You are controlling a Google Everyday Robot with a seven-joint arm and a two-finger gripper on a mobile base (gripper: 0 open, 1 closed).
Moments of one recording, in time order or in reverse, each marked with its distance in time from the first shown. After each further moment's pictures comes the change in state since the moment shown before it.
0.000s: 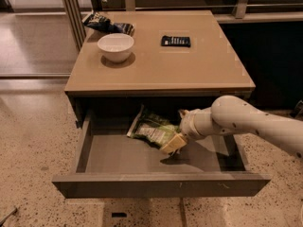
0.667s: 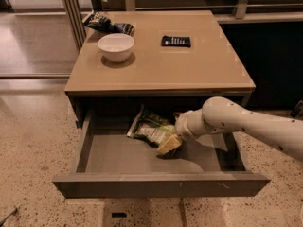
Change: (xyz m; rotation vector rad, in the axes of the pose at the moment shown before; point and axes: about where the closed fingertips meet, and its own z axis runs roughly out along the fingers) arm 0.008 -0.005 0.034 -0.025 0.027 -0.014
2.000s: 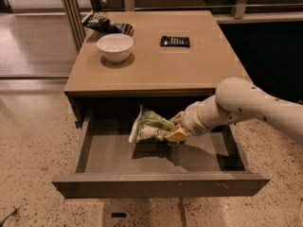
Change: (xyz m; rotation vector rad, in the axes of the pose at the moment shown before) arm -0.029 0.033 -0.073 -0.125 0.014 -0.092
